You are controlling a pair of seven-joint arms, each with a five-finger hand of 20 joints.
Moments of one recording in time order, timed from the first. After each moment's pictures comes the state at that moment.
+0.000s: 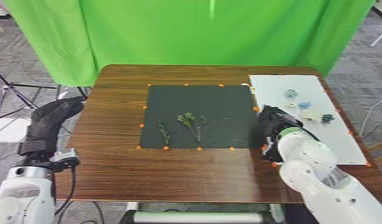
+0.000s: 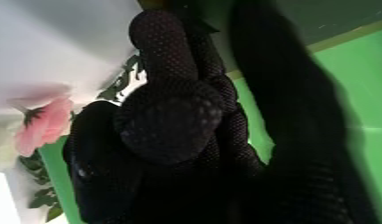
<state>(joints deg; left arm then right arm) 123.9 -53.6 -101.4 -115.5 58.6 15.8 14.1 -90.1 -54.6 69.1 -110.1 -124.5 -13.1 38.1</state>
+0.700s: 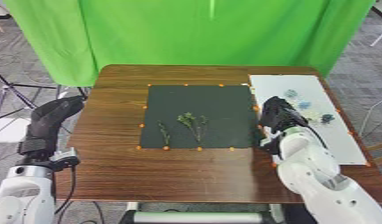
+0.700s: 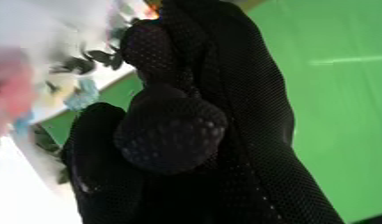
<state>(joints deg) 123.5 -53.6 -101.4 -115.5 58.6 15.8 14.1 -90.6 -53.5 68.5 -110.1 -122.6 2.9 36.3</state>
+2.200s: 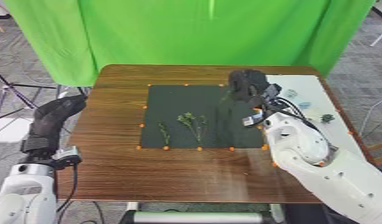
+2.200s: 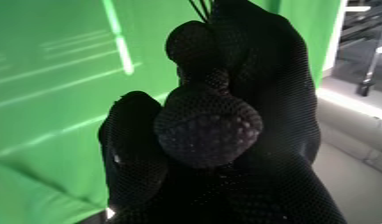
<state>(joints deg) 122.3 -53.1 -100.2 -114.7 58.3 15.7 14.2 -68.5 -42.7 43.9 -102.3 -124.3 22.1 9.6</state>
